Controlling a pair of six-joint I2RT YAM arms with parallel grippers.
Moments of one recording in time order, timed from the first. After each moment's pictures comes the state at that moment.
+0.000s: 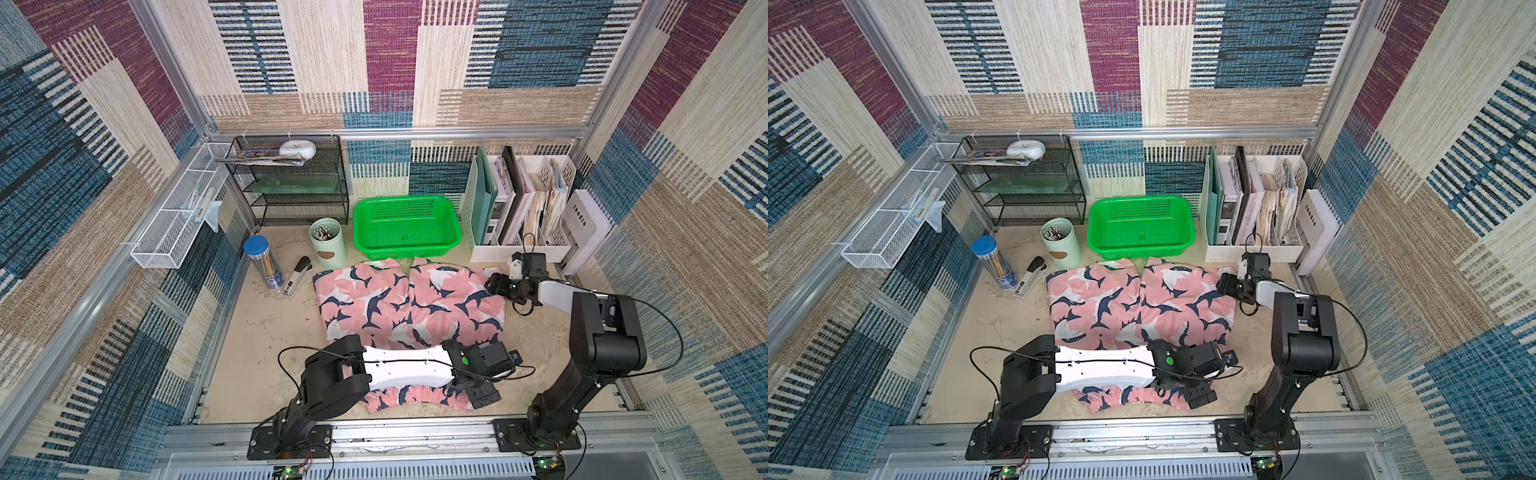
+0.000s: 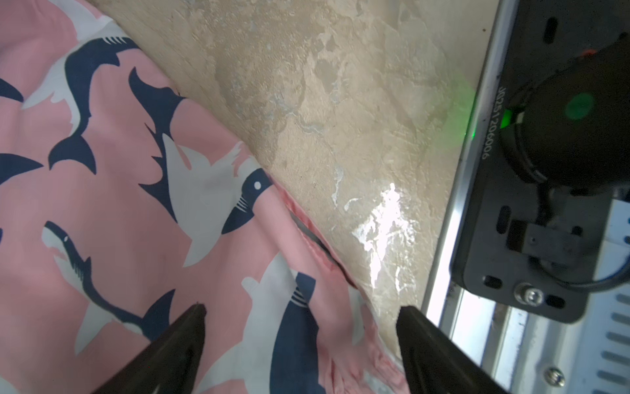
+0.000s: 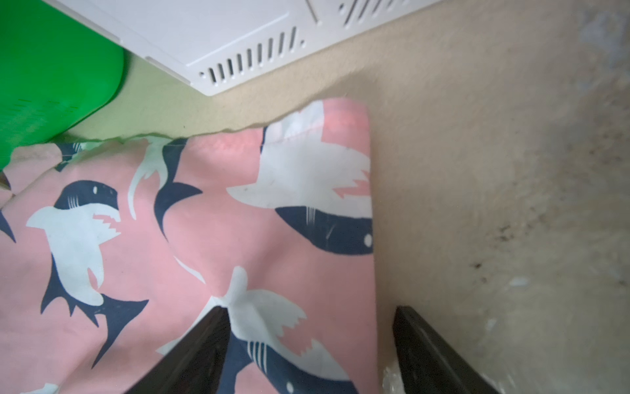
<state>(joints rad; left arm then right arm) -1.33 2.07 1.58 -0.59 -0.07 -0.01 -0.07 1.76 0.94 -0.13 -0.28 0.24</state>
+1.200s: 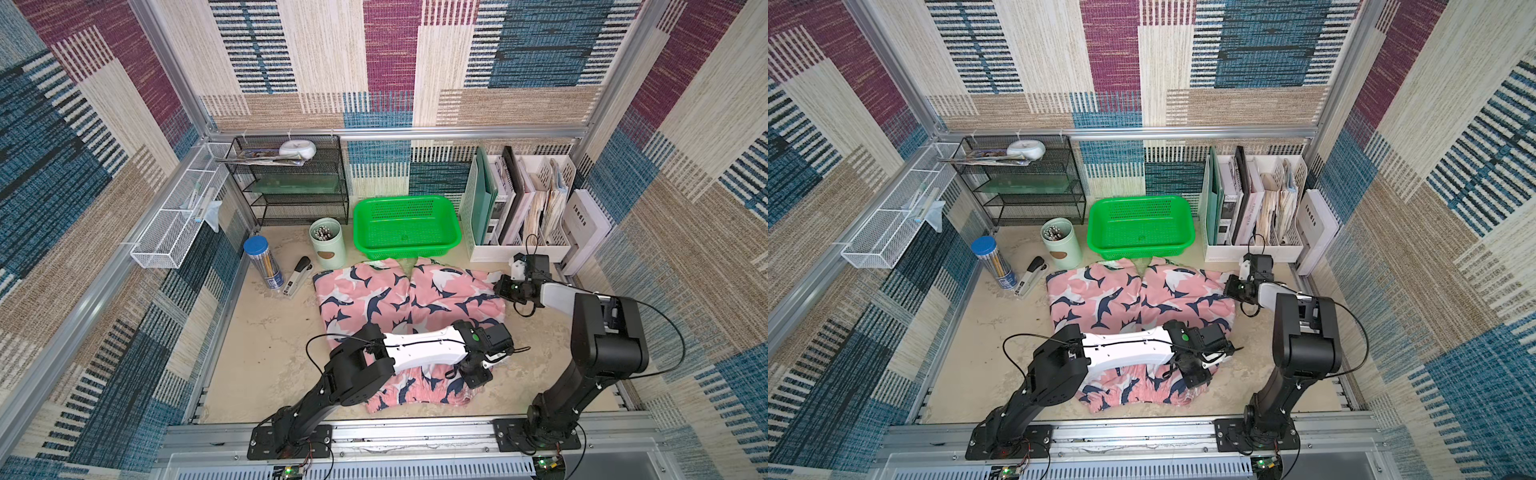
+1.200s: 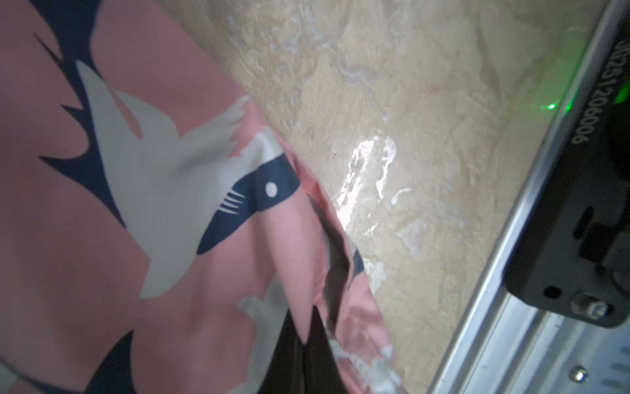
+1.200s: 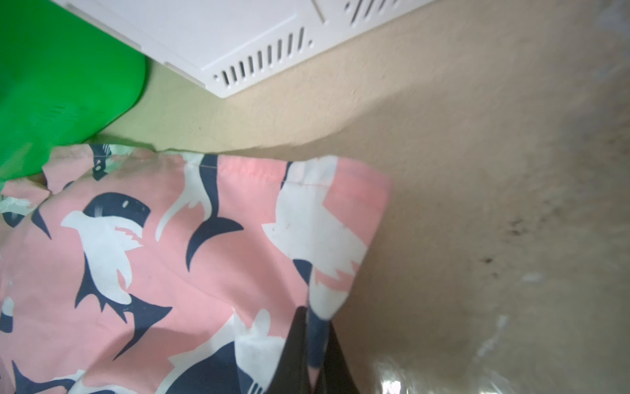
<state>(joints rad) -1.23 2.25 1.83 -0.85 0.10 -0.03 -0.10 1.71 0.91 -0.12 -0.33 0.26</state>
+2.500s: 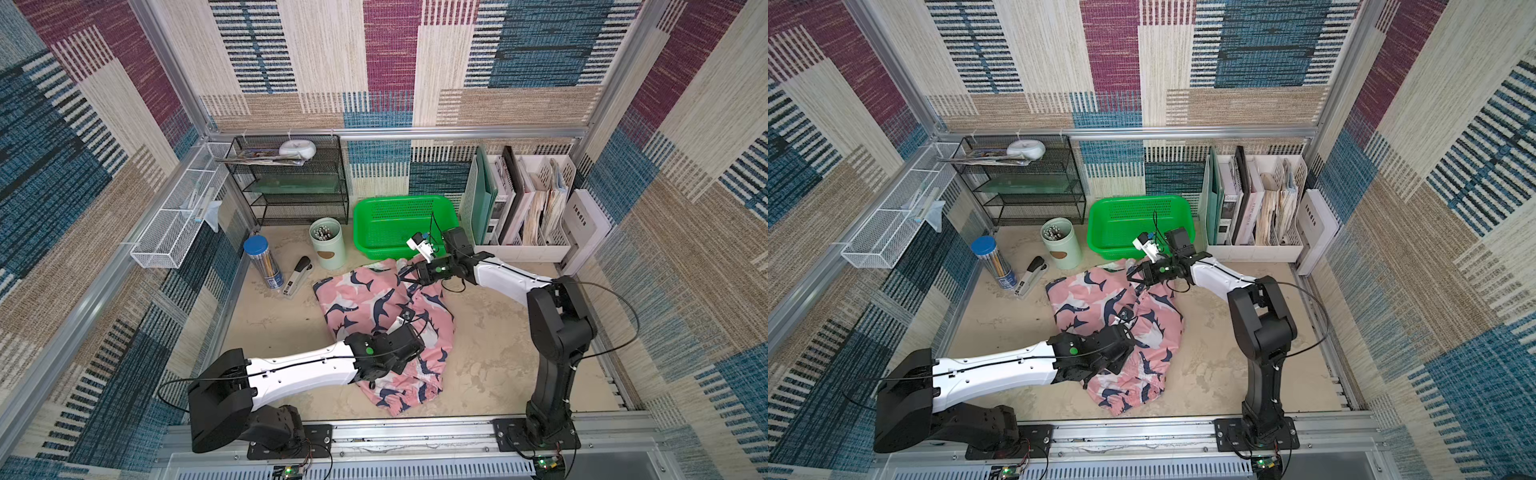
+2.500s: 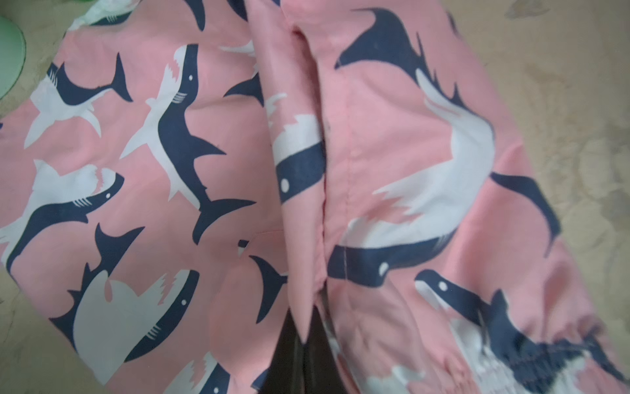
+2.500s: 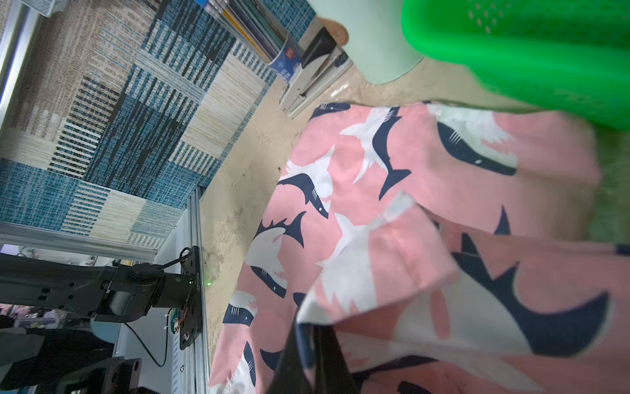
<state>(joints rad) -1.09 1.40 0.86 -0.54 -0.39 -0.47 0.47 1.97 1.38 -0.19 -0.89 0.17</state>
